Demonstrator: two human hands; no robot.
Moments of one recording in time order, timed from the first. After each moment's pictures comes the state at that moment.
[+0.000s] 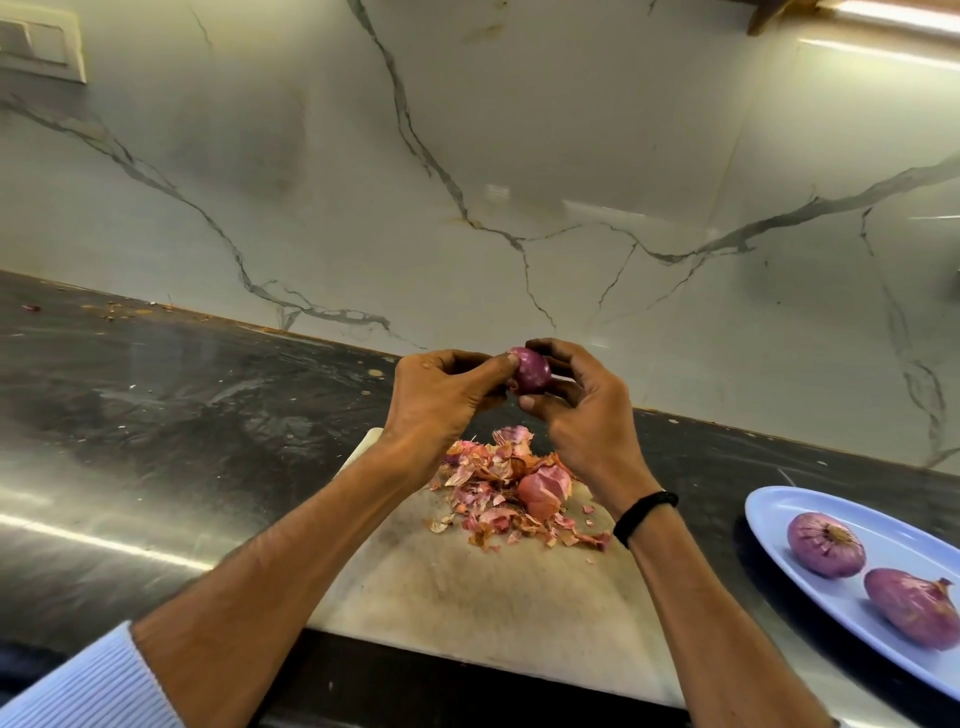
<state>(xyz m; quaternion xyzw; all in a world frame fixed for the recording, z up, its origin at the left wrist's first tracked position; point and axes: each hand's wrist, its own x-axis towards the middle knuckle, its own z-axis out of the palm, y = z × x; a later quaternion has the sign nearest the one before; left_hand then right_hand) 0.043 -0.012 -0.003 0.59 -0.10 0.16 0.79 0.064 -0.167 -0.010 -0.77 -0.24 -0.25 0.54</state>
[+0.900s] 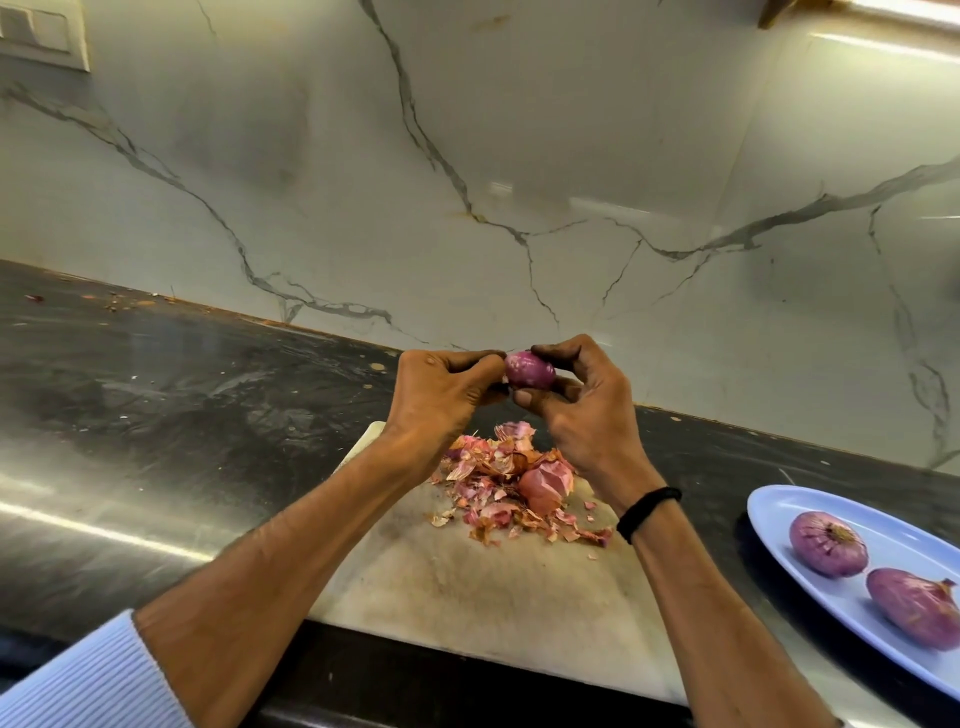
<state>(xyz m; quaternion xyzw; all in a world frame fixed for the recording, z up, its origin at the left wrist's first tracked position) 0.040 -0.012 -0.004 0.61 -0.12 0.19 0.76 0.060 -0.165 -0.006 -0.76 -0.25 -0.24 0.56</state>
